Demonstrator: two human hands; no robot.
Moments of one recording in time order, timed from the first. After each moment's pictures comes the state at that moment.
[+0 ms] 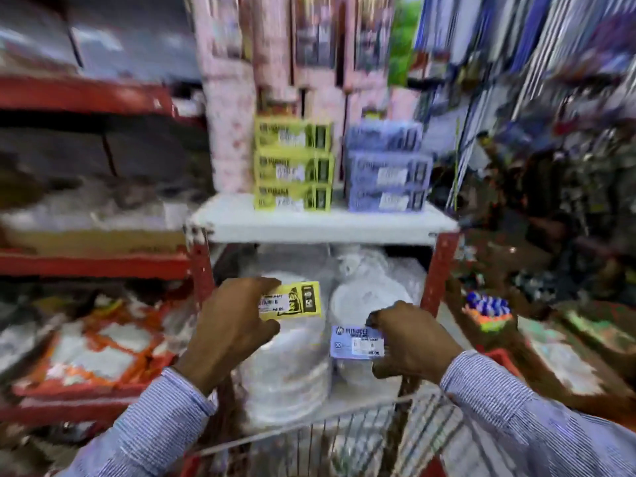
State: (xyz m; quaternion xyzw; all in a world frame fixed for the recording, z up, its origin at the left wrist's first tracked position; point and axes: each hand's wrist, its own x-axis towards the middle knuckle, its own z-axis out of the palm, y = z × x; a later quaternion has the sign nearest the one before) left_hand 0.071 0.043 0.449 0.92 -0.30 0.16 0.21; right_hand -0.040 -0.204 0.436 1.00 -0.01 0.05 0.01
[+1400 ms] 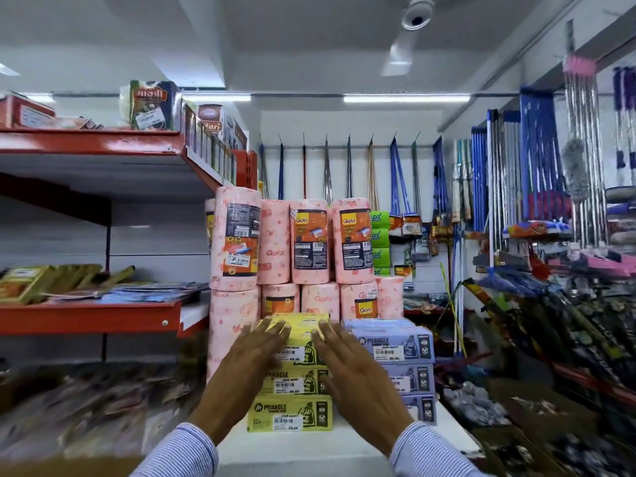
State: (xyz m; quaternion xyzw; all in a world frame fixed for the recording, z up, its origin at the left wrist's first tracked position) left_hand 0.221 -0.018 0.610 0.81 -0.42 0.36 0.20; right_hand 0.112 -0.202 0.597 0.89 0.09 0.44 0.08
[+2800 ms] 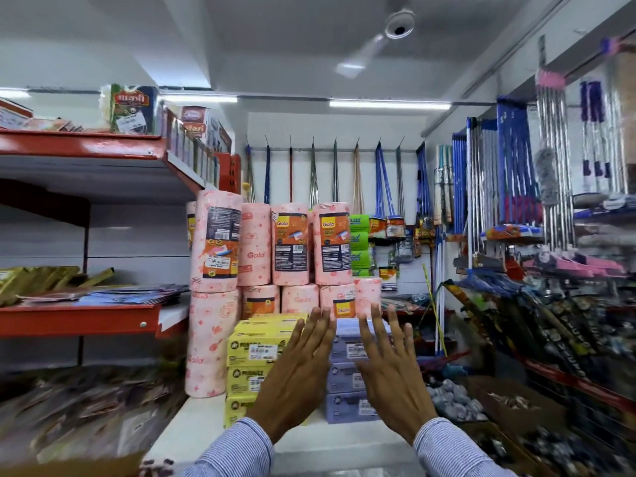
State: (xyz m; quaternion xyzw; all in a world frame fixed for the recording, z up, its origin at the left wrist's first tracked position) left_hand 0.179 -0.115 0.596 0.75 -0.49 0.43 0.12; right_hand 0.071 -0.275 0.592 0.89 -0.08 0.44 0.08
